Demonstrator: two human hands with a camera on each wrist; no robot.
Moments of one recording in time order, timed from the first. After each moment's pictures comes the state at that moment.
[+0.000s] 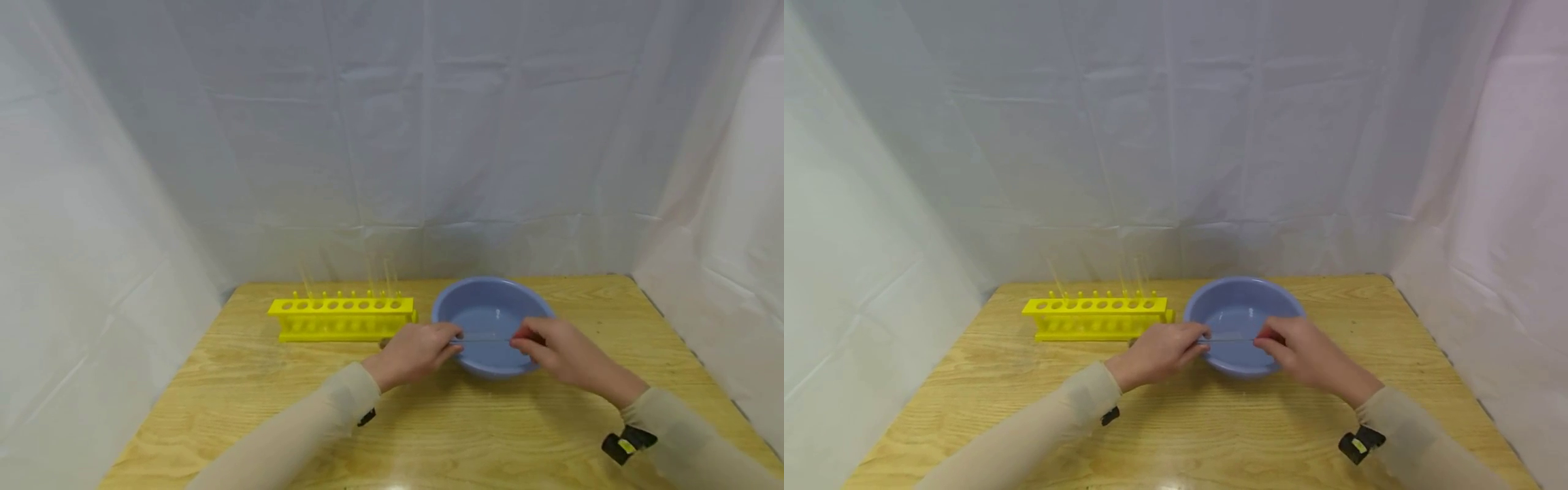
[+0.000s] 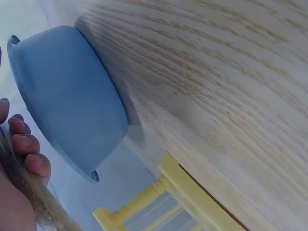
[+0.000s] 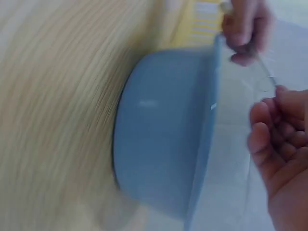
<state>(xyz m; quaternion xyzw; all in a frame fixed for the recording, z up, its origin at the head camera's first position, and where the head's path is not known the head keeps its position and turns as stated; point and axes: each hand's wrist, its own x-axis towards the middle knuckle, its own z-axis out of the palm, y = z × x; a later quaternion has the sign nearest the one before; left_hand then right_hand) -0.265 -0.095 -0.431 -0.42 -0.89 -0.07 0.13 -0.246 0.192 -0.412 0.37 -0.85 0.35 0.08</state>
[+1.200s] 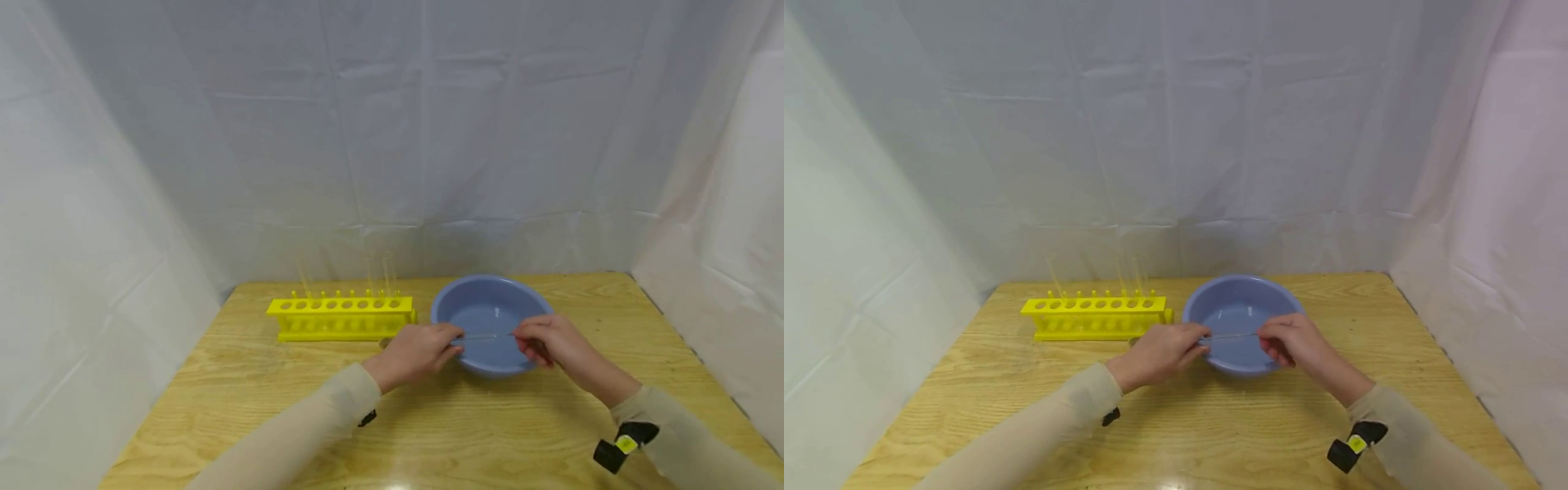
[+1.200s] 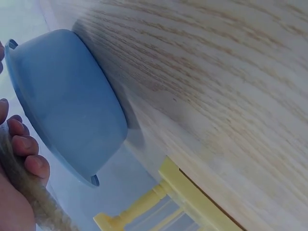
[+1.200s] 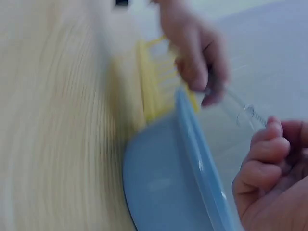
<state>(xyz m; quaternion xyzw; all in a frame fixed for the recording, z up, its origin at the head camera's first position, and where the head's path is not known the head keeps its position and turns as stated) -0.268 -0.095 -0.439 -0.44 -0.88 -0.06 0.17 -0.250 0.186 -0.409 0.15 -0.77 0.60 -0.15</state>
